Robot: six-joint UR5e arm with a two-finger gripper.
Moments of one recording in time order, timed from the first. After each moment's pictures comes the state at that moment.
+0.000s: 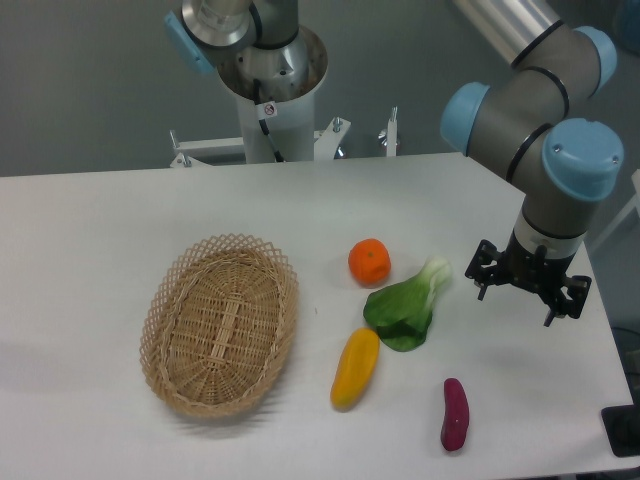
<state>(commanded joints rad) 2.70 -2.09 -1.33 -1.14 1.49 1.21</state>
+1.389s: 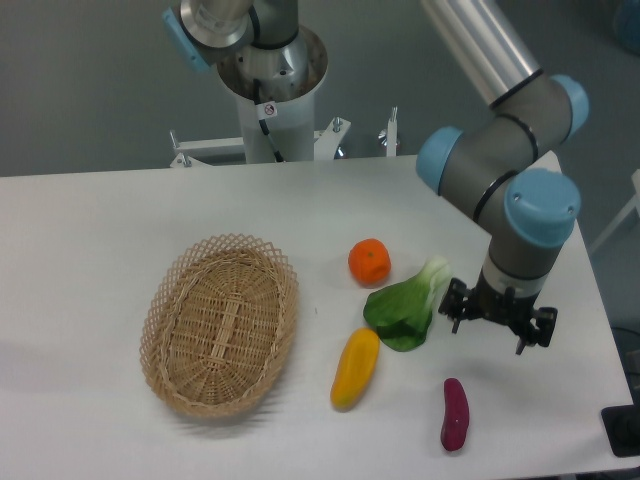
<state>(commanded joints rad) 2.61 -2.21 -1.39 -0.90 1.49 0.94</state>
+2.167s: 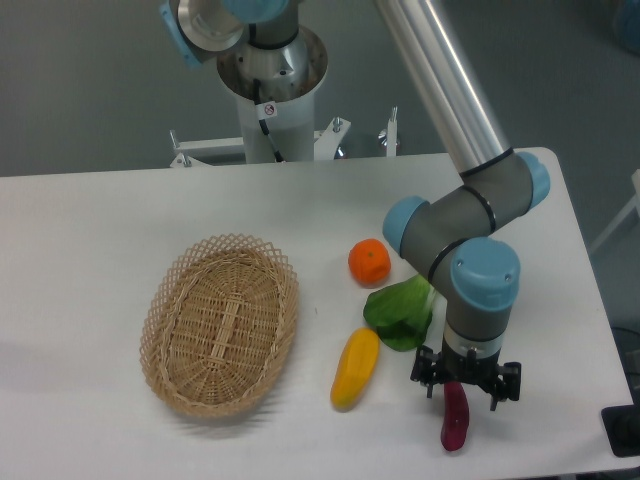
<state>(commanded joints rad) 2.54 -2.34 -1.36 -0.73 1.51 0.81</state>
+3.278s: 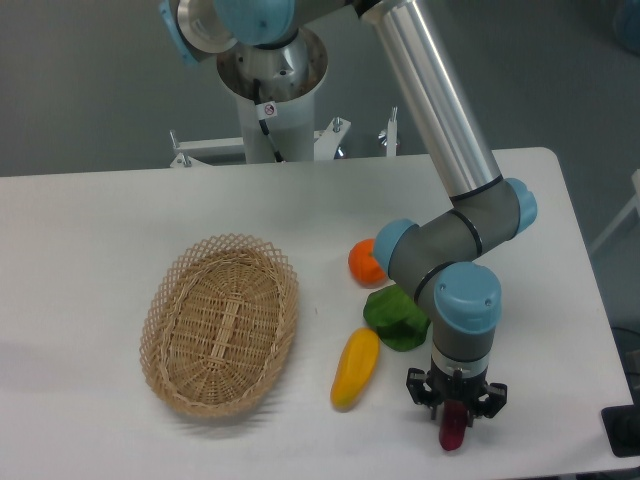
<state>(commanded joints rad) 2.53 -2.35 -1.35 -0.71 1.52 0.81</state>
